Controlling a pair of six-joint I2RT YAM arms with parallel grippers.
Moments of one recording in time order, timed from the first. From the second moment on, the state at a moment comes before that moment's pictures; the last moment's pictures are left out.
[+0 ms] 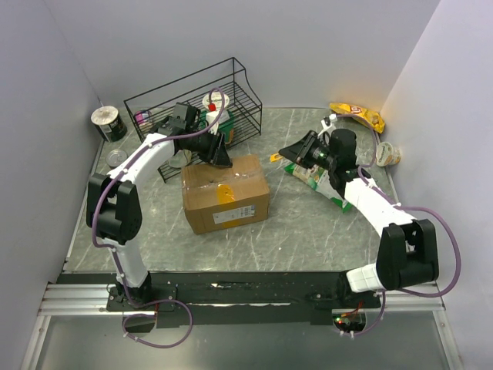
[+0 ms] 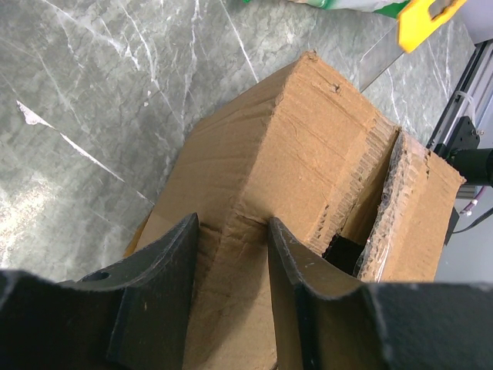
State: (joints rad) left arm -0.33 1.84 1.58 -0.60 0.74 0.06; right arm 0.18 1.39 0.93 0.14 -0.53 0.83
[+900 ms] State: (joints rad) left arm -0.33 1.84 1.58 -0.60 0.74 0.04; right arm 0.19 1.40 0.96 0.08 -0.54 0.88
